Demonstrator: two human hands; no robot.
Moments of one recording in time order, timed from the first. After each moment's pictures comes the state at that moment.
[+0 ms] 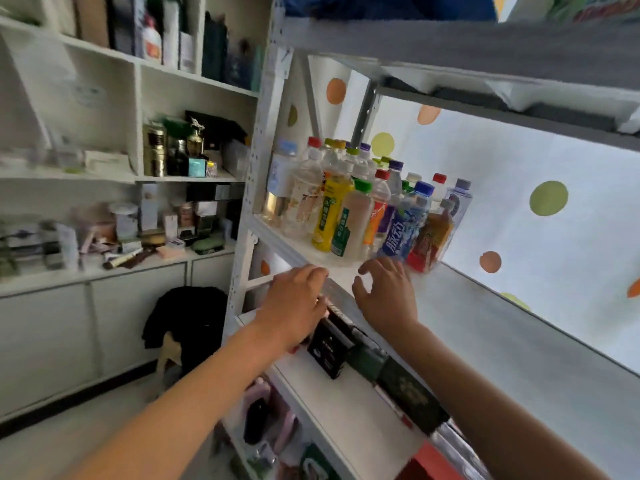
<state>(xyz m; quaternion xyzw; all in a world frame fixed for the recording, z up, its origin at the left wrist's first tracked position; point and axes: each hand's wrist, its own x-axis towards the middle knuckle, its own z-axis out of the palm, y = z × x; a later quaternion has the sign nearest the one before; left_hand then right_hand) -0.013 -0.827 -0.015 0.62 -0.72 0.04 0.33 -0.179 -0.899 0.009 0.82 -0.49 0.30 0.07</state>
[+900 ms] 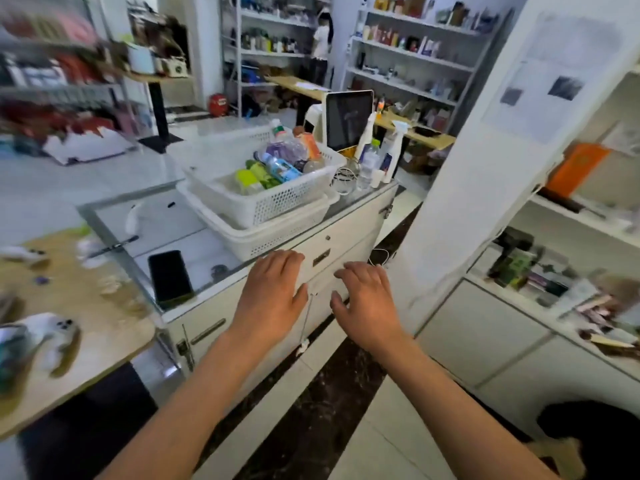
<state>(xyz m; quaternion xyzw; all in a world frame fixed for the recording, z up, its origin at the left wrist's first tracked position) 0.315 -0.169 -0.133 0.94 -0.08 0.25 0.20 0.357 -0.352 -0.147 0.95 0.22 0.18 -0.15</state>
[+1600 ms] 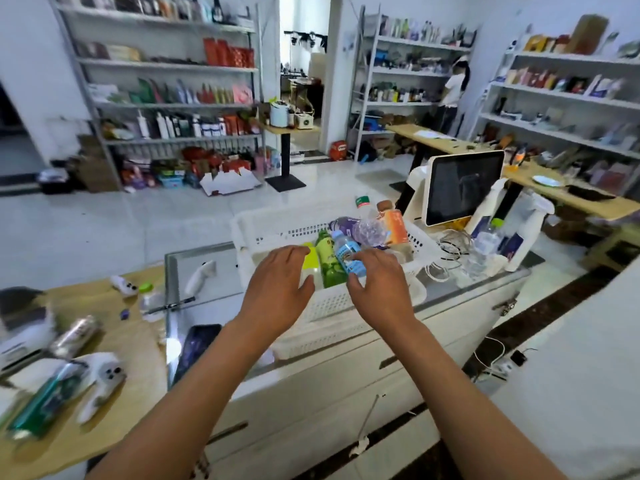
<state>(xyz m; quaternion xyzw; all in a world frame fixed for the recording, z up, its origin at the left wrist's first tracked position) 0.535 -0.085 -0.077 0.94 0.13 0.25 0.16 0.658 -0.229 -0.099 0.88 0.34 0.16 -0.29</state>
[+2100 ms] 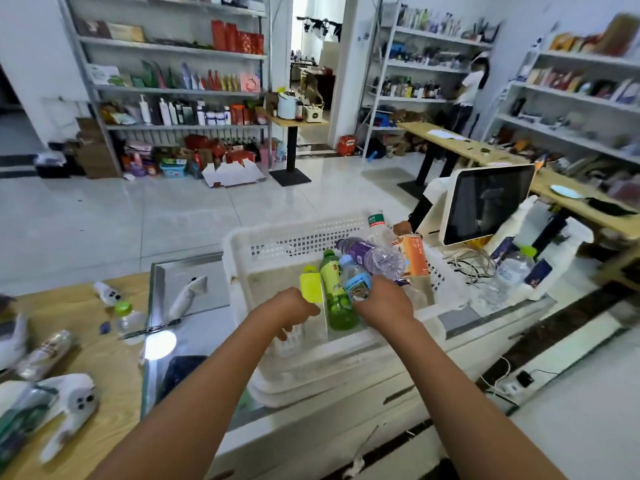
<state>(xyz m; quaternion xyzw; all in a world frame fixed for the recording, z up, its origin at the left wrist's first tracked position) 0.667 -0.013 -0.122 0.82 0.35 -0.13 0.44 0.758 -0.164 -0.103 0.96 0.21 -0.07 -0.17</state>
